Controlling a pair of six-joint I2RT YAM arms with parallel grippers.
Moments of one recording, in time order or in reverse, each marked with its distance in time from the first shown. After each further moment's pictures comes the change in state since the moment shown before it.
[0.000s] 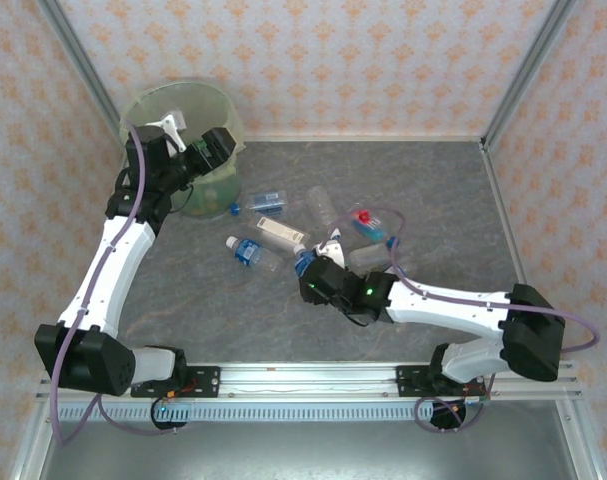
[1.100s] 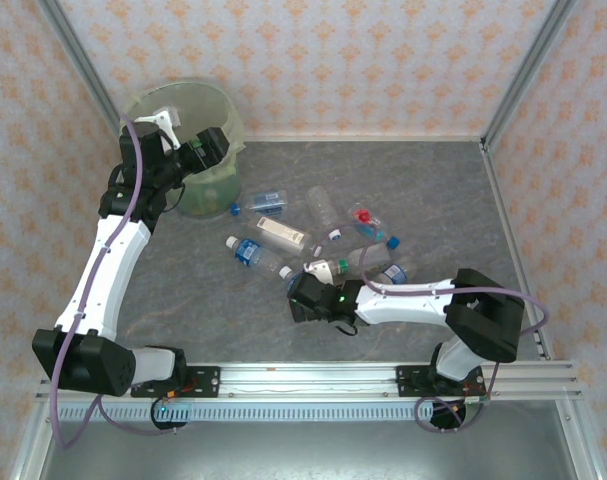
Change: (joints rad) left arm 0.023 -0.008 0.061 -0.094 -0.104 0.166; right arm 0.042 0.243 -0.020 0.032 -0.056 0.032
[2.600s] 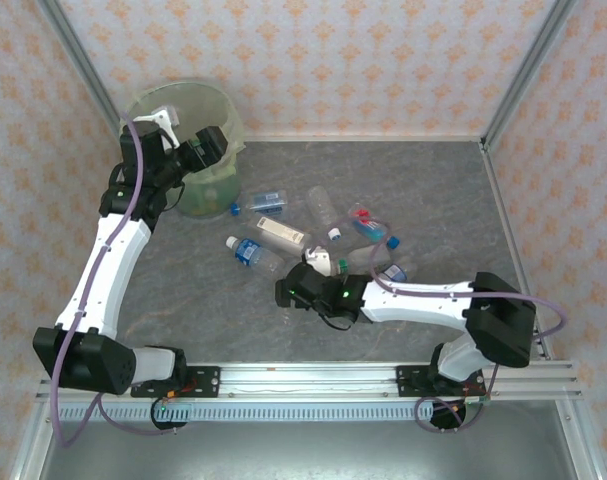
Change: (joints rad) left arm 0.000 0.005 0.004 0.000 -0.034 0.007; right arm 0.014 -0.055 0.069 0.038 0.006 0.208
